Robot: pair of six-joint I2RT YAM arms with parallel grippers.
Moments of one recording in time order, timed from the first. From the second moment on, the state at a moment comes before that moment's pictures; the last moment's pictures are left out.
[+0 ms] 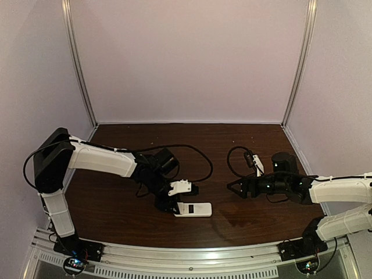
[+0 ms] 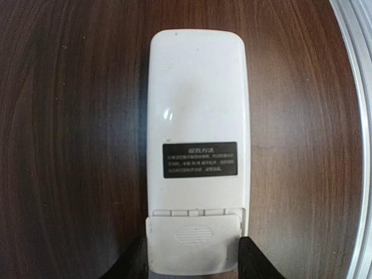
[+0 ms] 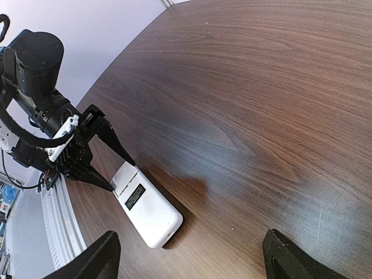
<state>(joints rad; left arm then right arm) -0.94 1.86 1.14 -0.48 0.35 0.57 0.63 1.14 0.39 0.26 -0.39 0.40</state>
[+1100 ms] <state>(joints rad) -0.94 1.78 1.15 -0.46 0.31 0.50 0.63 1.15 0.41 0.26 -0.41 0.40</state>
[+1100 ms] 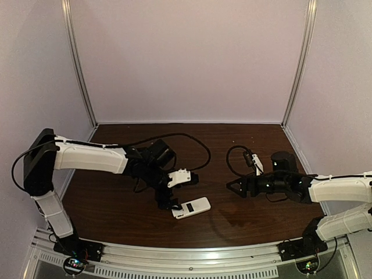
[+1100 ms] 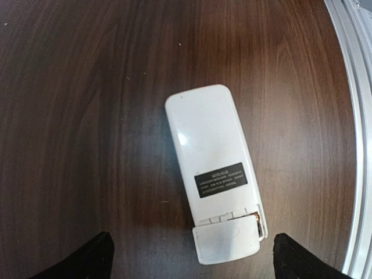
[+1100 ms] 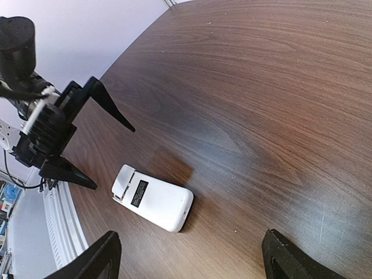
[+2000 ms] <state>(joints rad) -0.98 1.24 0.55 0.14 0.09 0.10 0.63 1.19 0.44 0.24 -0.44 0.39</state>
